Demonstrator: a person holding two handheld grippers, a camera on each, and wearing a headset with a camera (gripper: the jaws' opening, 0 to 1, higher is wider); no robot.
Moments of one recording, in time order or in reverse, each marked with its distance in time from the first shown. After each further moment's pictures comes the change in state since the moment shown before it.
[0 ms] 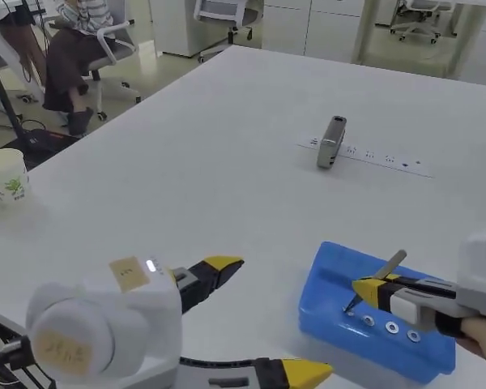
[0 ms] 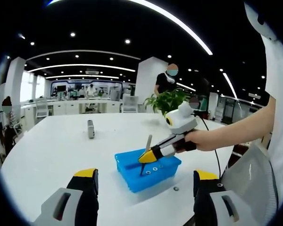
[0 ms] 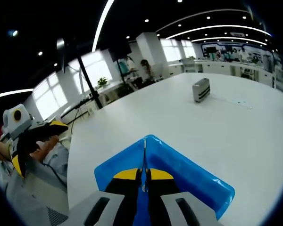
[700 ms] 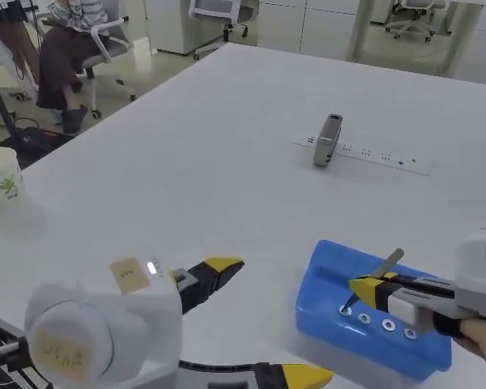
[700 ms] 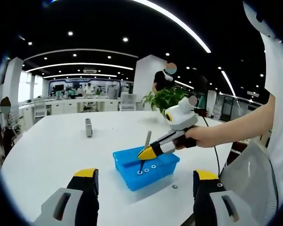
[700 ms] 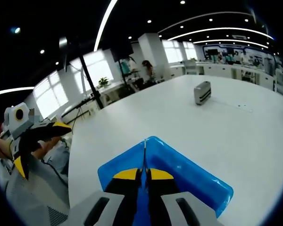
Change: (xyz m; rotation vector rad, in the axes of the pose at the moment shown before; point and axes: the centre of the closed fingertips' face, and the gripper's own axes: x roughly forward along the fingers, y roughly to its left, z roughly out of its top) left arm 0.001 -0.003 -0.005 0.012 0.026 -0.017; right arm -0.006 0.007 0.004 -0.018 -0.012 -0.002
